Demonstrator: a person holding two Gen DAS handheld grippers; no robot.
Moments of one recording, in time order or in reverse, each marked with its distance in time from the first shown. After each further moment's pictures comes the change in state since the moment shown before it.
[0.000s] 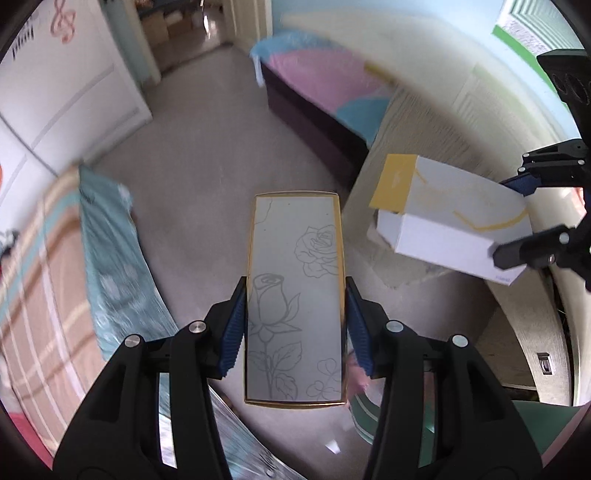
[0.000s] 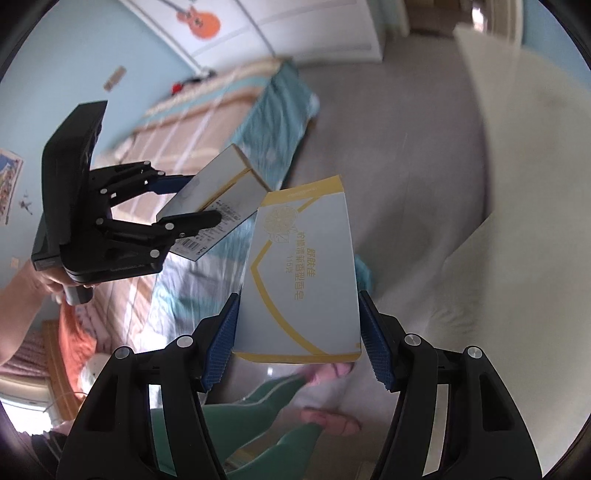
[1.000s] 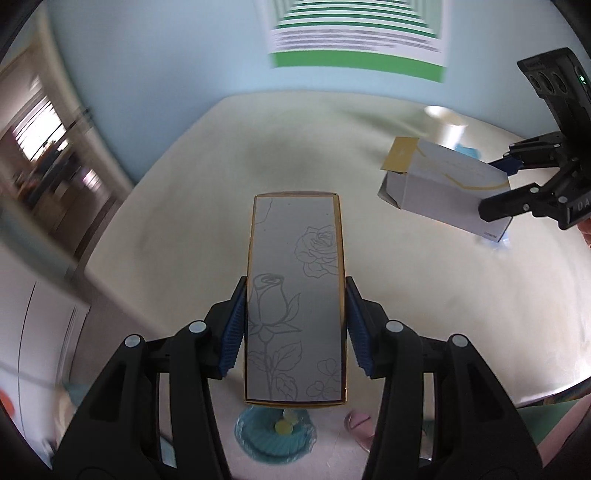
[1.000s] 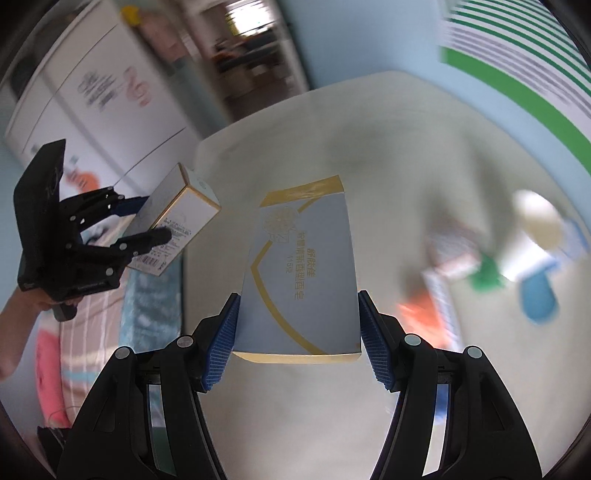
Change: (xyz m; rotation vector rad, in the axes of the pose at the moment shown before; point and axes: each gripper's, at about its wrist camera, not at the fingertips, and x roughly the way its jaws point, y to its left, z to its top) left arm -0.103 -0.293 0.085 0.584 -0.290 -0.114; right arm -0.250 -0.116 -0.253 0.440 -0.503 -0.292
